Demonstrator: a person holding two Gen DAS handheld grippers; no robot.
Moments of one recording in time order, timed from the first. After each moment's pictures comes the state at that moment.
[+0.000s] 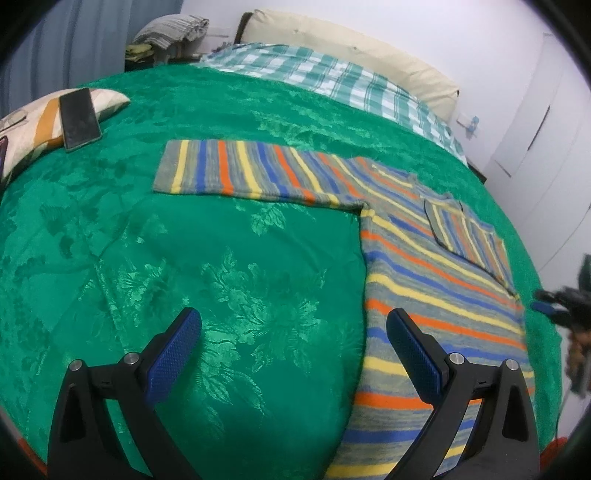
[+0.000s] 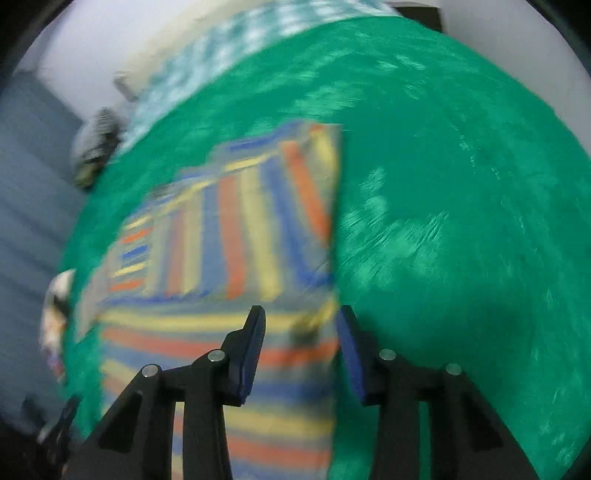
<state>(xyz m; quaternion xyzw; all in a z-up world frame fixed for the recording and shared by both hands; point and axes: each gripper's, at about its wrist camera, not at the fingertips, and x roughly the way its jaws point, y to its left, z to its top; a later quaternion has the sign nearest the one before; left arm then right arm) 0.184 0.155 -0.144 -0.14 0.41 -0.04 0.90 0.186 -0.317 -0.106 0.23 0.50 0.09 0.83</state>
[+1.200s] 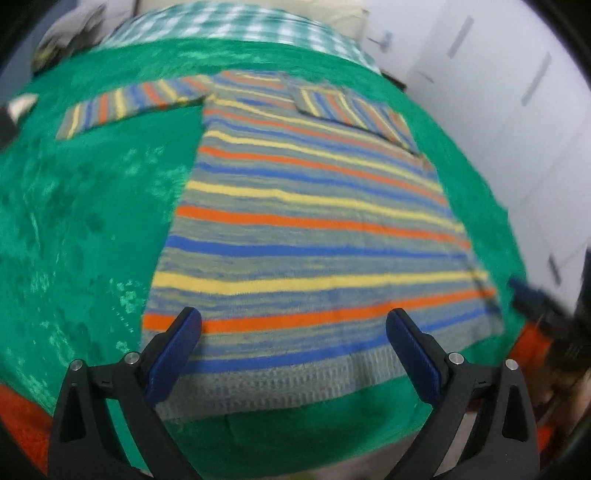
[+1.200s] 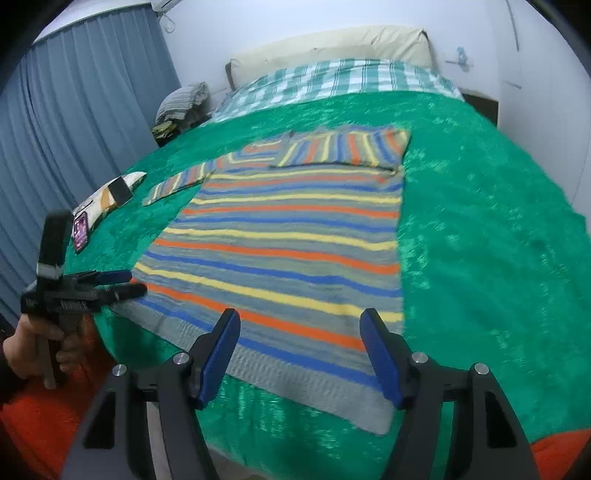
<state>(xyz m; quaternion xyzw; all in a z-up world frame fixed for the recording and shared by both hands) 0.081 0.057 -0.144 -0.07 0.49 -0.19 0.85 -0.065 -0.210 -0.109 0.07 0.41 0.12 0.90</state>
